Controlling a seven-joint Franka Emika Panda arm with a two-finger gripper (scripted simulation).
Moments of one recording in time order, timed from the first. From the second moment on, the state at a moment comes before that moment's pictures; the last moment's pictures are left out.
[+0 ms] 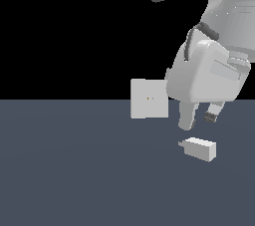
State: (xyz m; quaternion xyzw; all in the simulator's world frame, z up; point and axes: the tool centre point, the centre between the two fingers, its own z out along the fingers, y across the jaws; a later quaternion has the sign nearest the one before) arm -0.075 -0.128 0.062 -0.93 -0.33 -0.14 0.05
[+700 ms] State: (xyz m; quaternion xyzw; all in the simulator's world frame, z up) arm -0.076 -0.127 0.026 -0.93 -0.33 -0.14 0.05
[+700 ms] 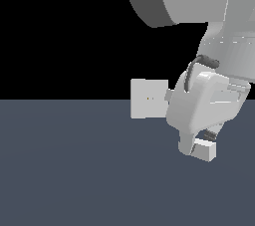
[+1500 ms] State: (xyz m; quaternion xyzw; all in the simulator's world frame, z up) arm -0.075 -0.128 0.012 -0.93 -0.33 -0.14 0.05
